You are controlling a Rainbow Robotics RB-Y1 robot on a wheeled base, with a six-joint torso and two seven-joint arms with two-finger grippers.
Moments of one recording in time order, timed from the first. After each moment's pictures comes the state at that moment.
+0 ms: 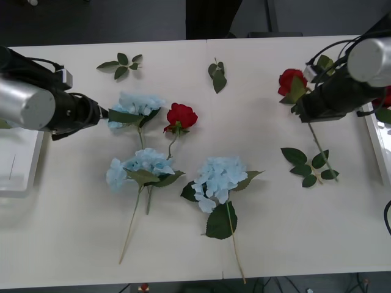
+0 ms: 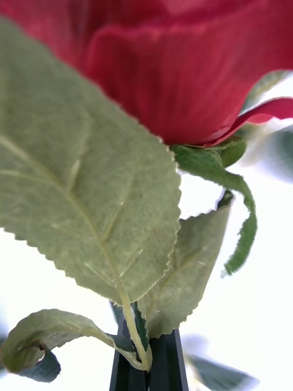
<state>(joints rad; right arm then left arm) -0.80 -0.74 0.29 -1.17 -0.97 1.39 1.56 -0.49 0.67 -0.22 -1.65 0.60 1.29 -0.91</state>
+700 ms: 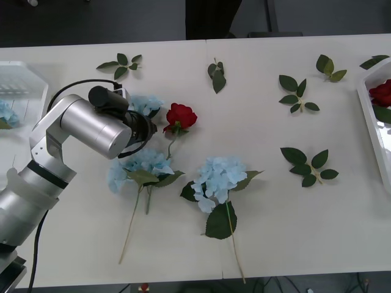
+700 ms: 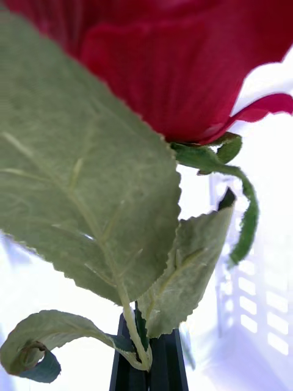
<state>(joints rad) -0.80 -0.98 0.20 -0.87 -0.63 1.13 1.62 -0.54 0.44 -0.42 -1.51 0.32 1.15 -0.81</state>
